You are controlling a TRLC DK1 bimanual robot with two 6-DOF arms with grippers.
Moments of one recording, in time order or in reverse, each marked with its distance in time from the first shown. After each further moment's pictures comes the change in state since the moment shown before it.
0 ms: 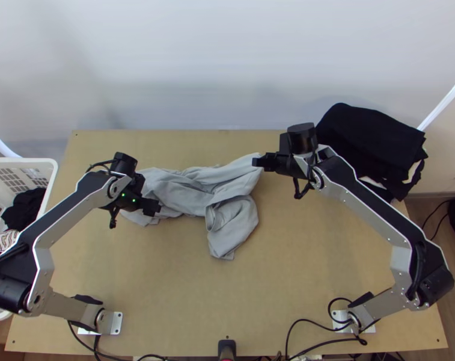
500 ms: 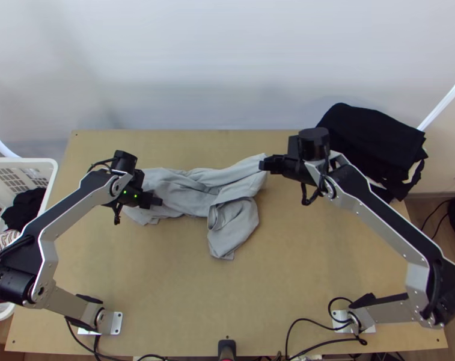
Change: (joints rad) left arm 0.019 0.027 0.000 0.101 0.000 -0.046; right arm -0.004 -0.124 -0.090 0.033 0.000 0.000
